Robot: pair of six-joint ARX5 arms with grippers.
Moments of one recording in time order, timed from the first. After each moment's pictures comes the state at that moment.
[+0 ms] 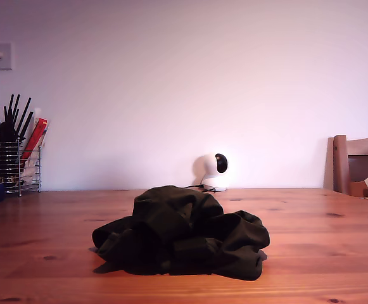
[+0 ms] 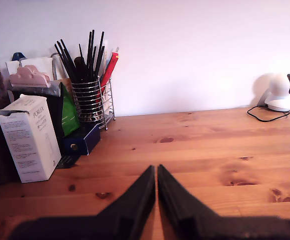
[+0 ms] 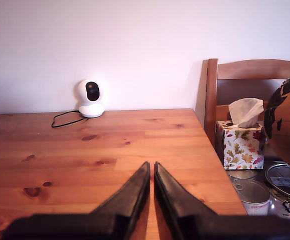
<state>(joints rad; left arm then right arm) 0.00 0.00 0.01 -0.01 0.00 0.00 0.00 0.01 0.02 -0.01 0.00 0.00</state>
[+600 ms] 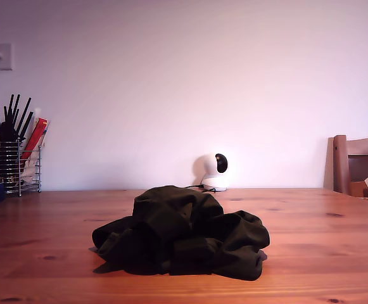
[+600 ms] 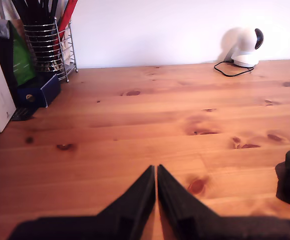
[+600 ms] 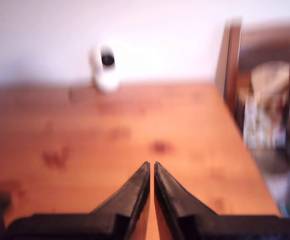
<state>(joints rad) 0.03 0.00 0.01 -0.16 0.17 -0.07 -0.07 0.01 0.01 -0.04 -0.15 0.03</state>
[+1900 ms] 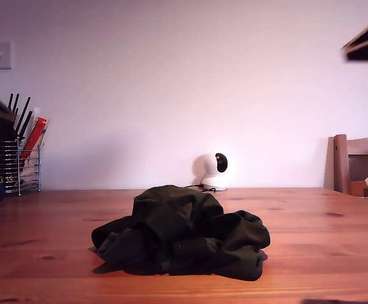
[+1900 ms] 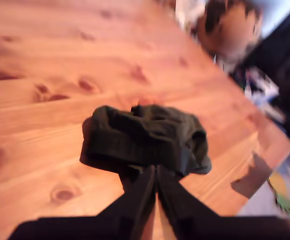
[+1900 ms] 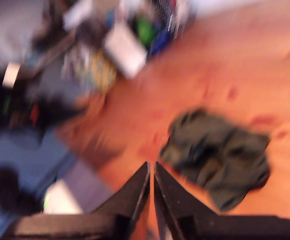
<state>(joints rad) -0.10 0.85 0.40 -0.12 0.75 -0.19 0.16 0.60 0.40 -0.26 -0.87 0.21</state>
